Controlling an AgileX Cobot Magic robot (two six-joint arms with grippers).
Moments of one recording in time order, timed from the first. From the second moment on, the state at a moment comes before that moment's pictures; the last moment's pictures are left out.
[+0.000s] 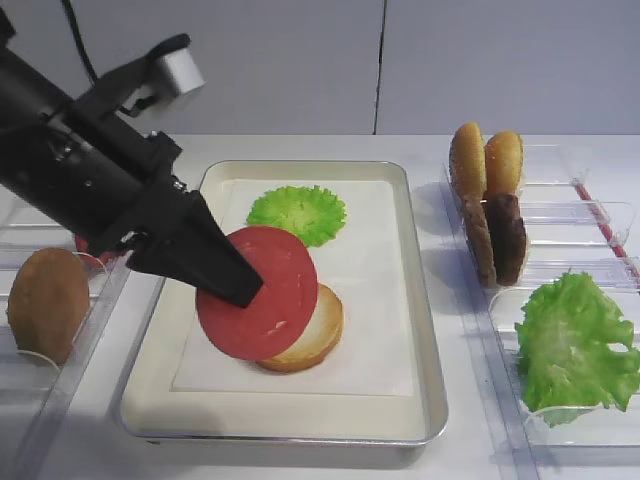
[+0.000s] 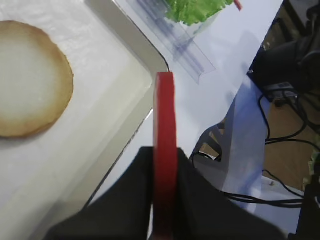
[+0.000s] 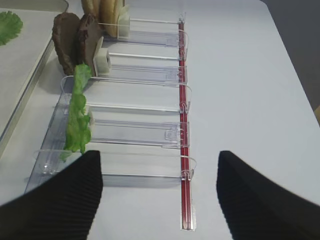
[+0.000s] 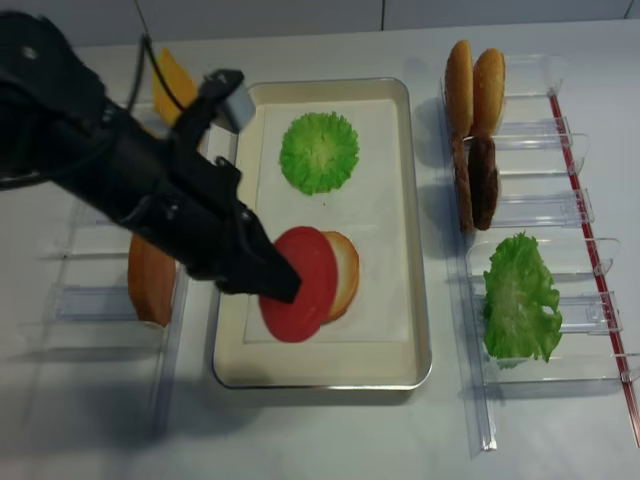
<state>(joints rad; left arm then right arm) -0.32 1.44 -1.04 -0.85 1.22 0.76 -0.14 -0.02 -0.48 0.16 1.14 -0.19</state>
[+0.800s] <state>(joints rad) -0.32 1.74 -1.04 -1.08 1.04 0.78 -0.14 -0.02 -0.48 0.16 1.14 -0.19</state>
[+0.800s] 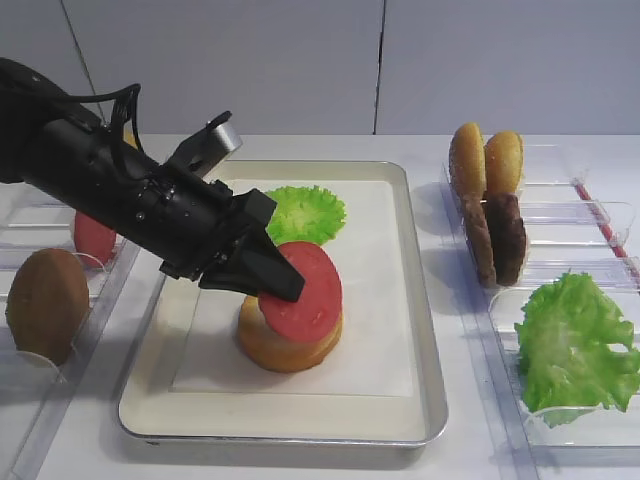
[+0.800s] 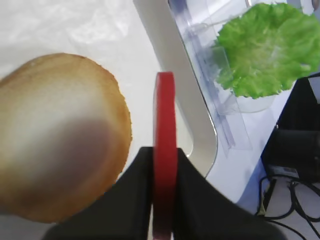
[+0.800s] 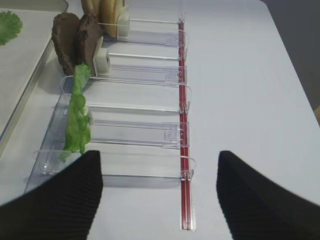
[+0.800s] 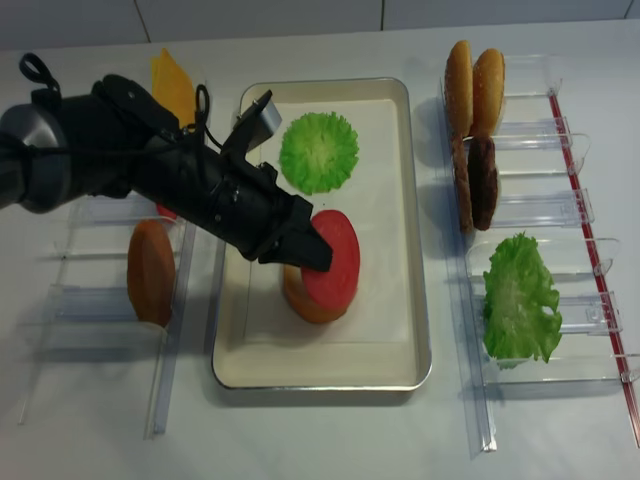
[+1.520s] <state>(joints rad) -0.30 1.82 -1.05 -1.13 1.02 0.78 -0.14 -0.02 -0.48 0.16 1.14 -0.19</state>
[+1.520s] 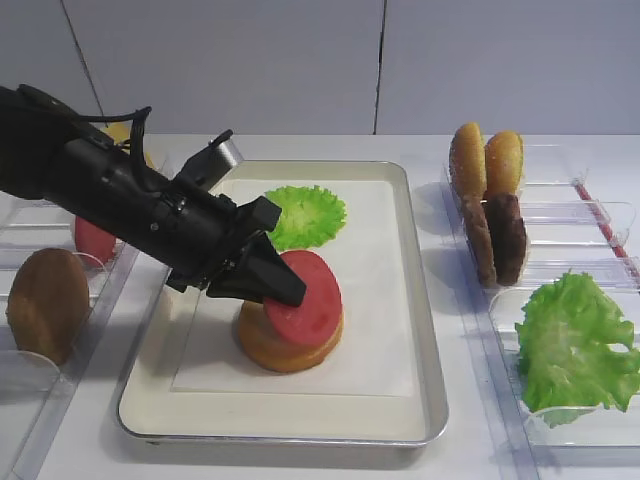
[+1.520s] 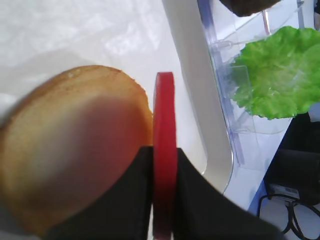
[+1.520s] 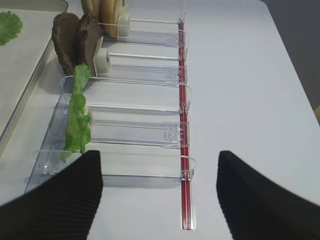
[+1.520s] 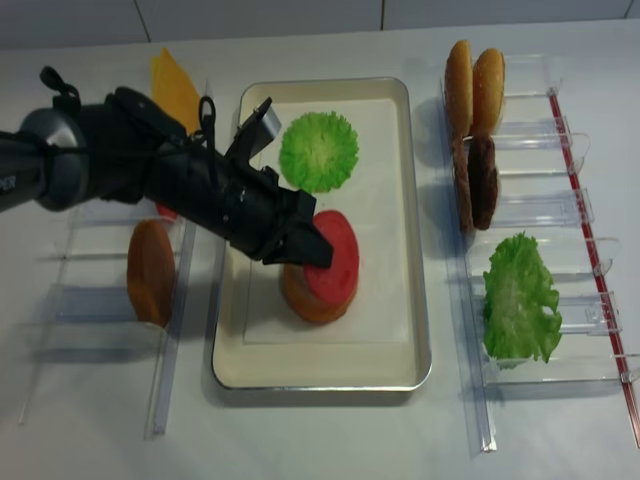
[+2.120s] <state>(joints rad) -0.30 1.84 -1.05 -1.13 1.02 0.76 -0.14 -0.02 -0.48 0.16 1.14 -0.19</state>
